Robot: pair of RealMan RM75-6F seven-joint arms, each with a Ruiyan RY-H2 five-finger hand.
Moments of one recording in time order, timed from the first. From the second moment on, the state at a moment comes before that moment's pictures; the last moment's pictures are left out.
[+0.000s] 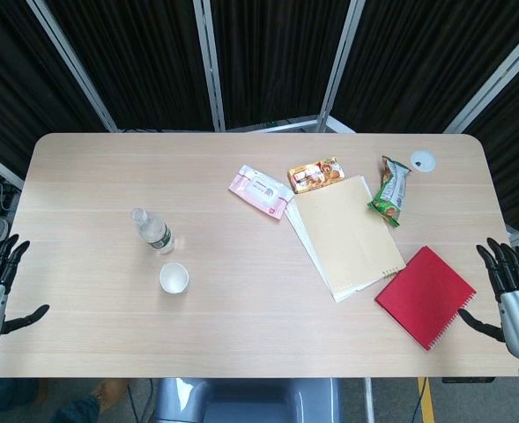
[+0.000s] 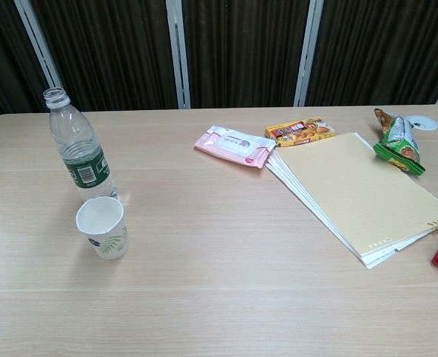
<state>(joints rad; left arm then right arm) -0.08 -1.11 -0.02 -1.66 1.55 1.54 0.04 0.14 -1.10 -0.06 -1.52 -1.55 1.74 0.06</state>
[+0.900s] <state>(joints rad) -0.40 -1.38 -0.17 -1.32 1.45 1.15 -0.49 0.15 -1.12 0.00 -1.48 -1.55 1.60 0.14</state>
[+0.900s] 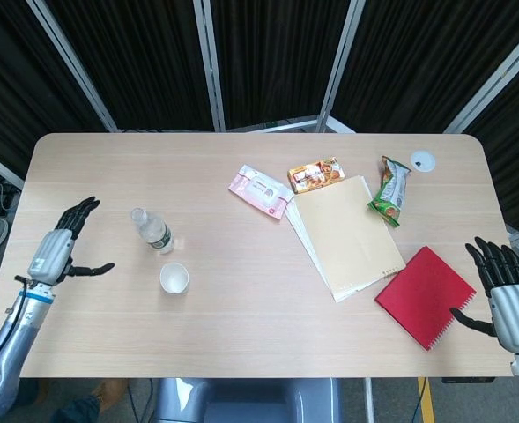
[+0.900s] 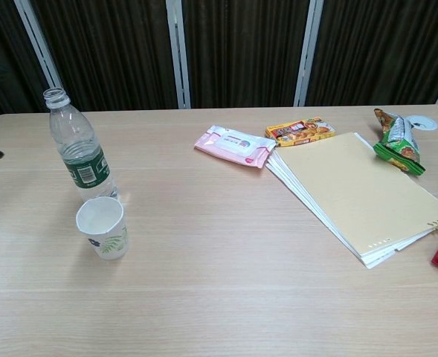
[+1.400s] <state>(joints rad) -0.54 -1.64 -0.22 -0.98 1.37 0.99 -0.69 0.14 -1.14 0.03 -1.42 -1.49 1.54 0.14</state>
